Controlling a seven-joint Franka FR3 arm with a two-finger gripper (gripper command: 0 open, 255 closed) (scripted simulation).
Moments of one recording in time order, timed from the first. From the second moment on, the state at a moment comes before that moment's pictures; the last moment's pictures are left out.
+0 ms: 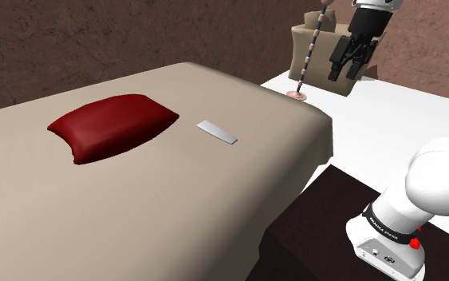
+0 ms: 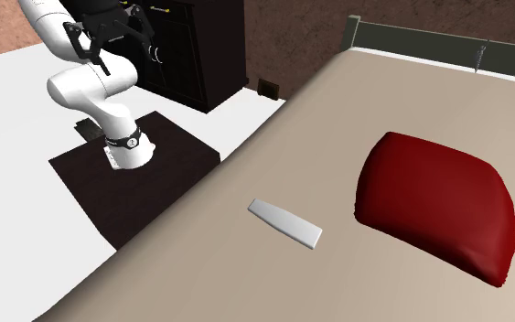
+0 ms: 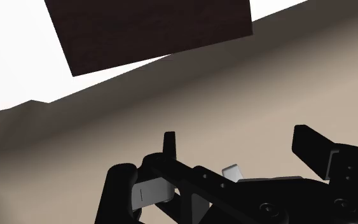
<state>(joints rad) 0.00 -0.80 -0.05 -2.29 0.07 1.49 0.15</state>
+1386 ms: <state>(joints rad) 0.07 -0.21 0.00 -2.23 0.07 2.02 0.05</state>
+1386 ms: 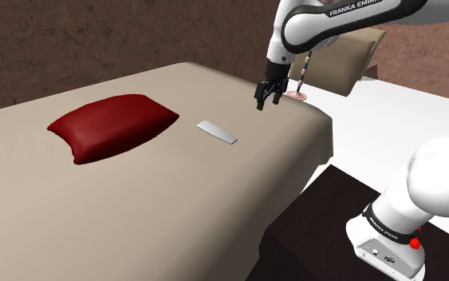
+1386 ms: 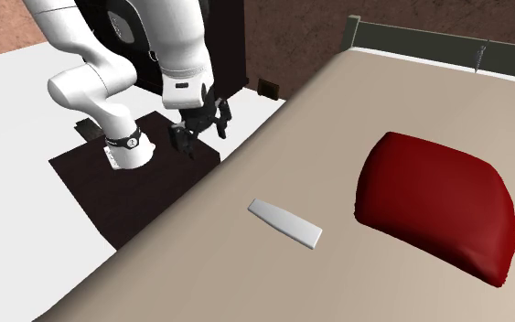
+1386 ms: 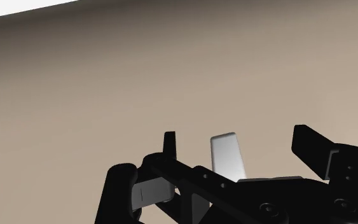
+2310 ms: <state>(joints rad) 0.10 0.32 0.04 -1.87 0.01 2.20 0.03</state>
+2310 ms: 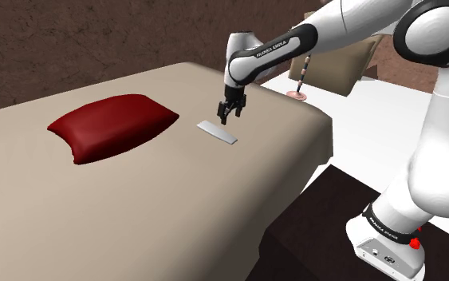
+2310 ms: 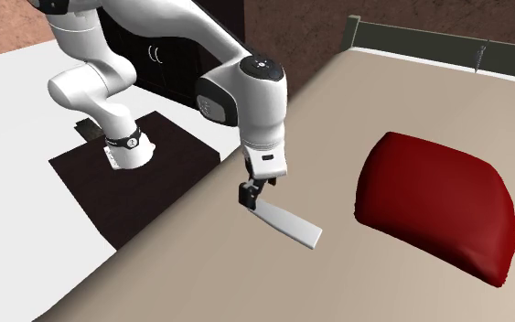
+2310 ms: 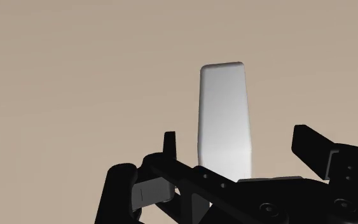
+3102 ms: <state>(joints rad) 0.13 0.59 0.04 -1.67 -0.02 2.26 0.02</state>
